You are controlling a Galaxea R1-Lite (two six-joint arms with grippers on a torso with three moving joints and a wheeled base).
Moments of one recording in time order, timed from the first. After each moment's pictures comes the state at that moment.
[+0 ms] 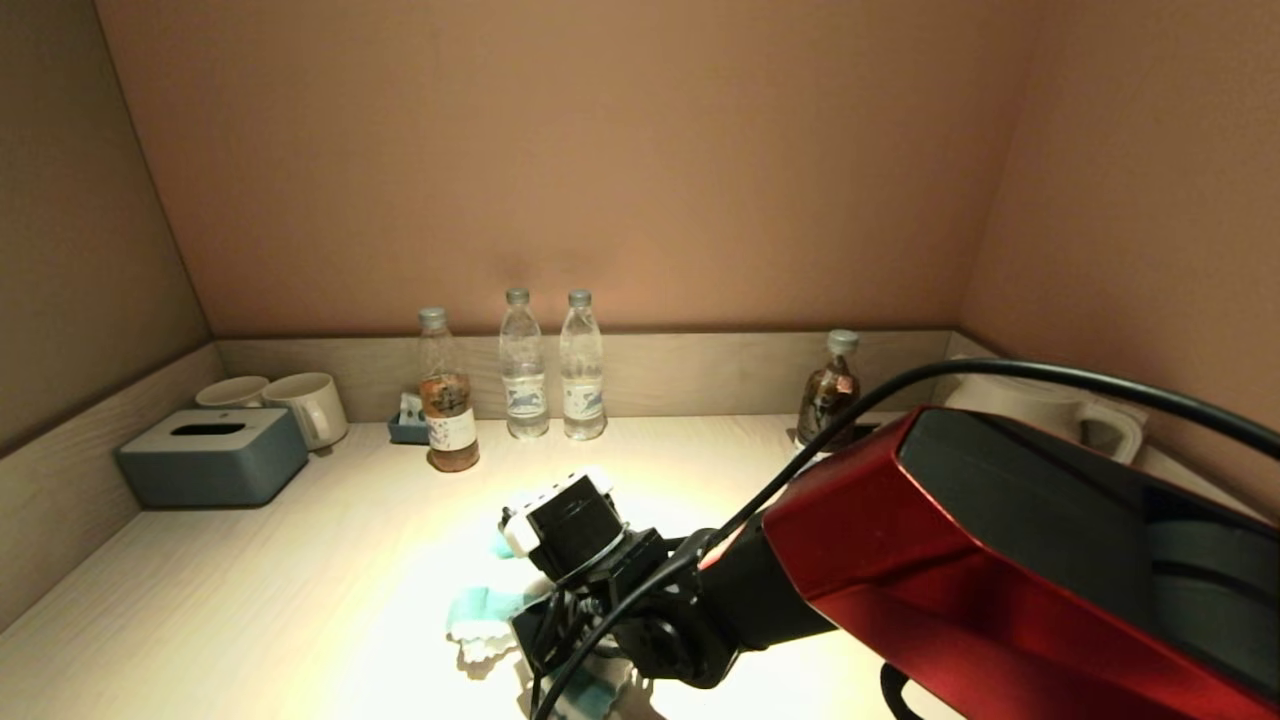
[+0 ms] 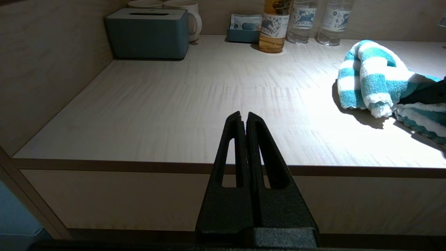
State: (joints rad) left arm 0.01 0.00 0.00 0.00 0.00 -0.05; right arm 0.89 2.21 -1.29 -0.15 -0.10 0.17
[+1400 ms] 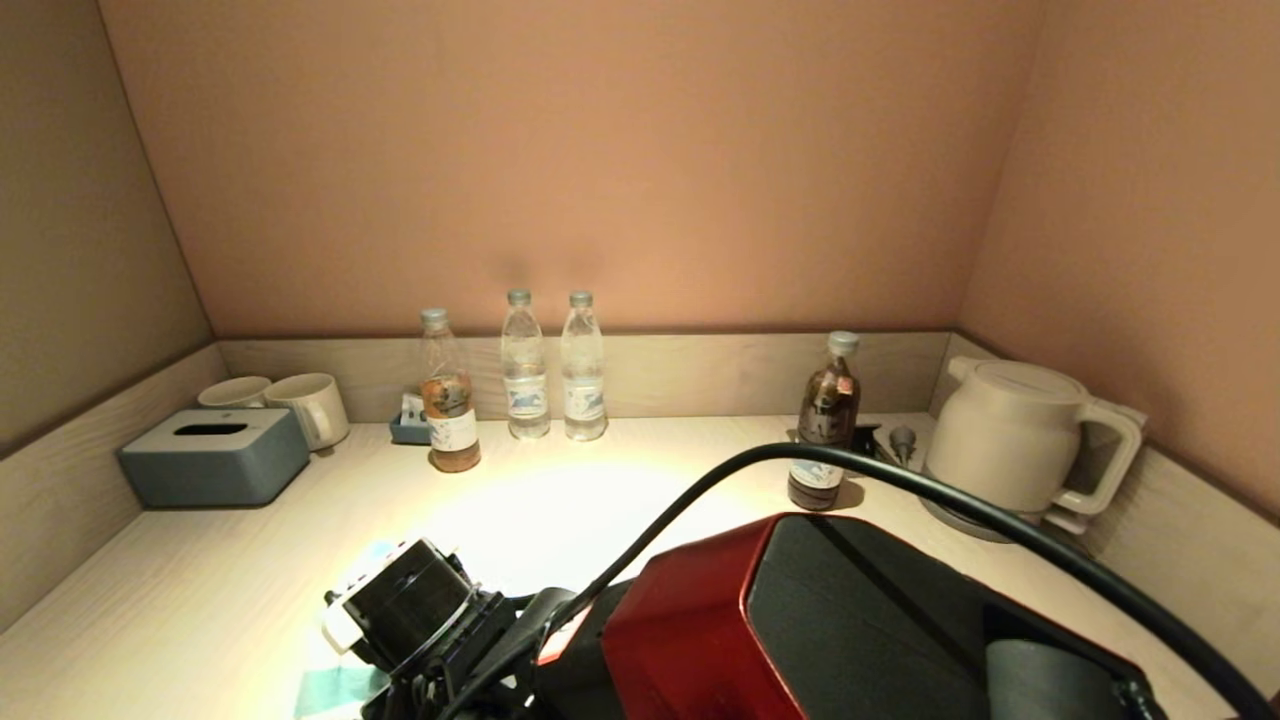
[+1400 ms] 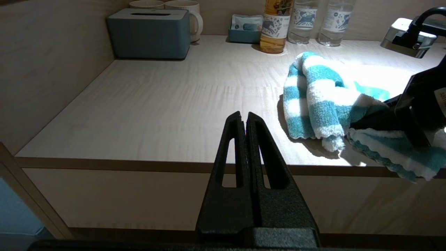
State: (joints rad) left arm 0.01 0.00 0.00 0.00 0.00 -0.05; right arm 1.05 2.39 -1.57 0.03 -0.11 0.12
